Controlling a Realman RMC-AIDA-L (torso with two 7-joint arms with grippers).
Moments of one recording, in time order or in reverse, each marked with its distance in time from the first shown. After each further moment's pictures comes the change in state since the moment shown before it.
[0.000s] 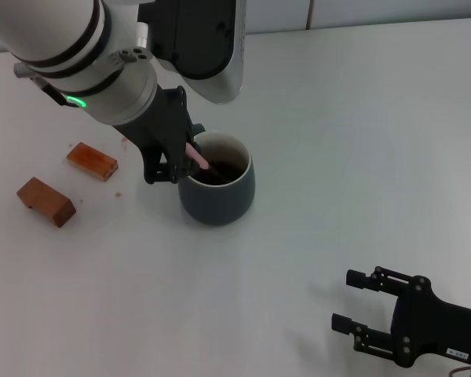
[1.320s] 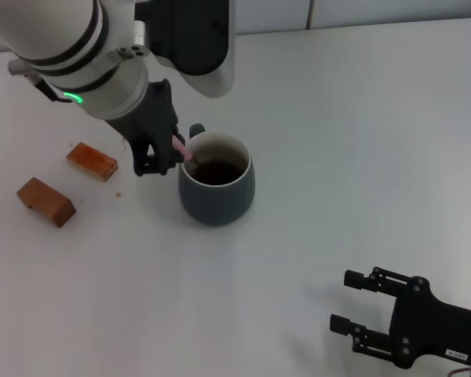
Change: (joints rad) left arm -0.006 0.000 0.008 -0.040 0.067 -0.035 -0.027; right arm 0.001 -0.002 0.000 0.011 0.001 -0.010 0.003
